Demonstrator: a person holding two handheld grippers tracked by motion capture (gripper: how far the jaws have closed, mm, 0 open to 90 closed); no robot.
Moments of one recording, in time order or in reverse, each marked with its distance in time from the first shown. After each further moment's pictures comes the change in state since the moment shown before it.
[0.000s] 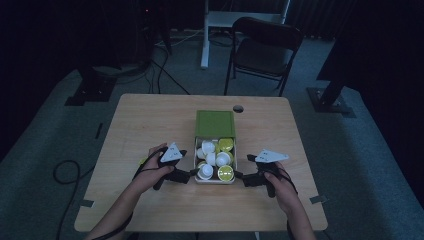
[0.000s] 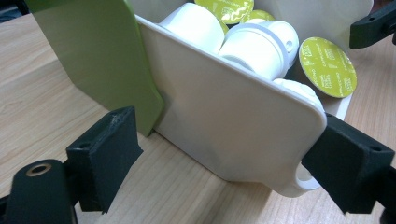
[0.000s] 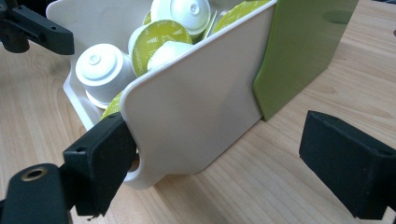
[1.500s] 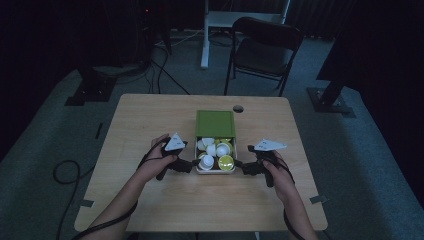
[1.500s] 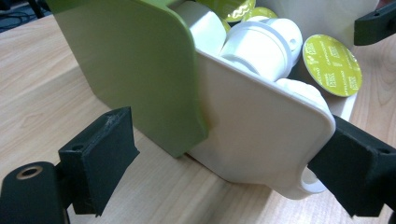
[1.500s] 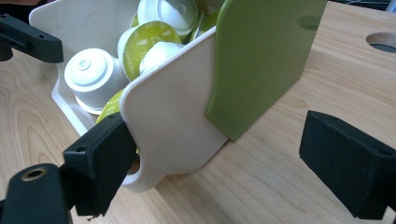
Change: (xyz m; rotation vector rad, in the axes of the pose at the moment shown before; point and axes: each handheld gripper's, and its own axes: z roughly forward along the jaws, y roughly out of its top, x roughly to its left) left arm 0.024 0.017 0.018 0.013 0.044 -0.010; right arm -0.025 0.017 0.016 0.004 -0.041 0.029
